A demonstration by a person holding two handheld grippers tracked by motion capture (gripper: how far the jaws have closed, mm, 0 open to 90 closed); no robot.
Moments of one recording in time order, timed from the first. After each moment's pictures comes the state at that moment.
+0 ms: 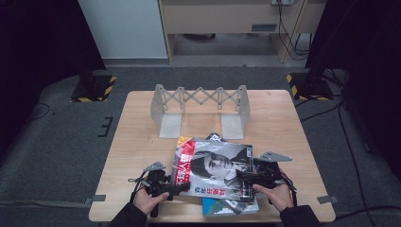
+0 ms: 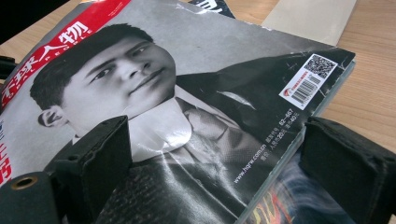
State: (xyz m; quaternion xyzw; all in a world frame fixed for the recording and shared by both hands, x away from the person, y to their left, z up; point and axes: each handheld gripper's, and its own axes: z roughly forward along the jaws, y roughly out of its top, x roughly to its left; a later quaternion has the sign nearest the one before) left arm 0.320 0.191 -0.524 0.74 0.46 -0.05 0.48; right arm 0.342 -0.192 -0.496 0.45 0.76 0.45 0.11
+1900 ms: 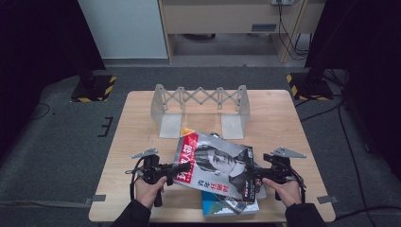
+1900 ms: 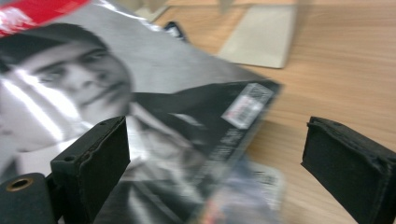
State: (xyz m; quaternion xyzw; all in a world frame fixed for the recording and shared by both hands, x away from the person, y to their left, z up) left arm 0.333 0.188 -0.462 0.66 0.46 -0.09 0.59; right arm 0.352 -0.226 -0.490 0.49 0.72 0.47 0.13
